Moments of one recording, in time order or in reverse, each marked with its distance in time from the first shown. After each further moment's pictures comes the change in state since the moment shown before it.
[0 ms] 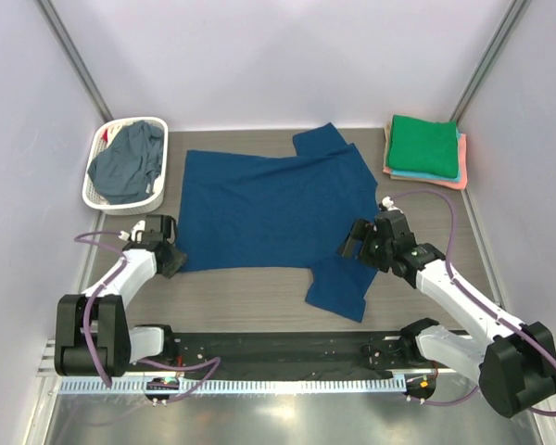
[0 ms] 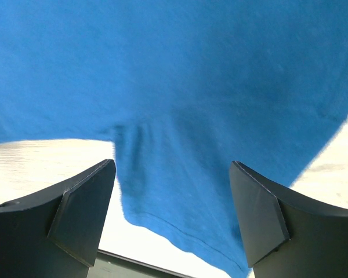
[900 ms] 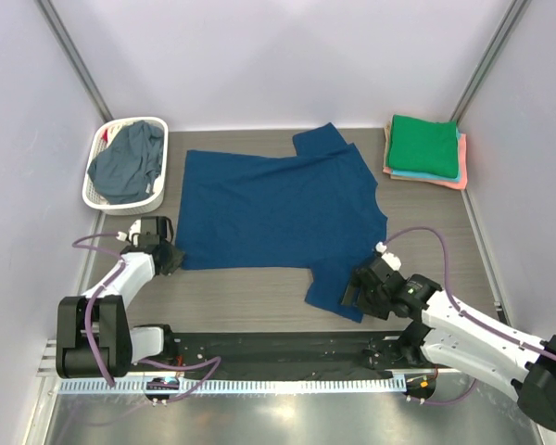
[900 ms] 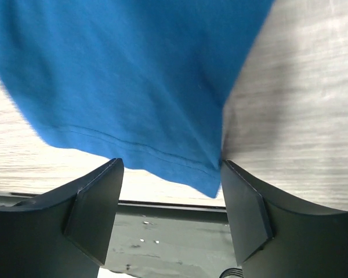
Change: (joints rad) left arm 0.045 -0.004 -0.034 0.108 0.053 0.006; right arm 0.367 -0.222 -0.190 -0.303 0.157 0.358
